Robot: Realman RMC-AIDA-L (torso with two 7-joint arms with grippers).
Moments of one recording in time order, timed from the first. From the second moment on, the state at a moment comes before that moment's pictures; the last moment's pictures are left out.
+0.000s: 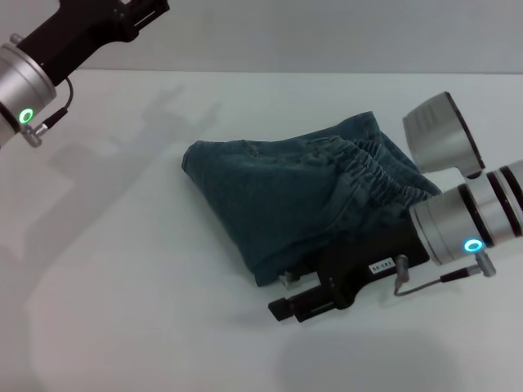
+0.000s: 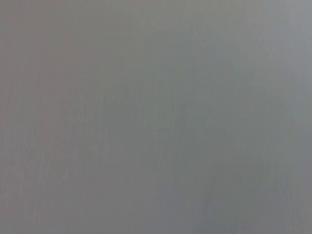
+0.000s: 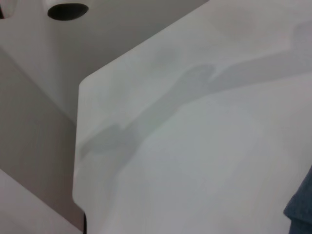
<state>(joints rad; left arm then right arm) -0.50 -2.06 1.17 0.63 0.89 1.02 -1.01 0.79 2.07 -1.13 -0.46 -2.02 -1.48 1.70</state>
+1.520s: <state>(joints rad) -0.47 -2.06 1.18 0.58 0.85 1.06 -1.01 0.83 2.09 -1.46 -0.46 -1.59 -0.83 1.68</state>
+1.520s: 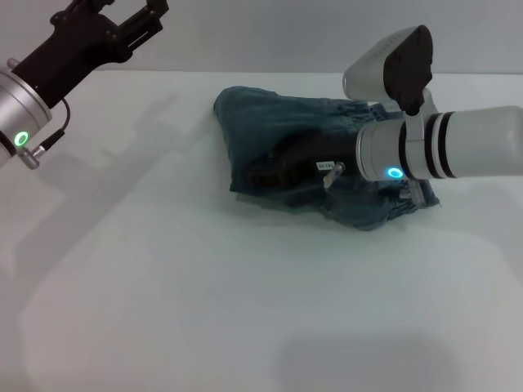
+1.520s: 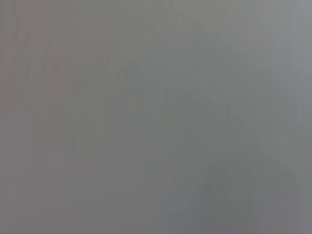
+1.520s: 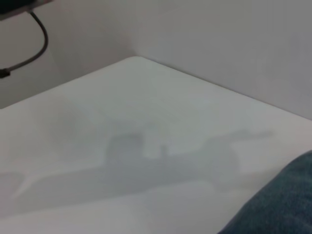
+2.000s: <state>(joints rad) -0.44 -2.06 1.16 0.58 0.85 1.07 -1.00 0.61 2.08 -1.42 -0.65 -1.54 -1.22 1.46</state>
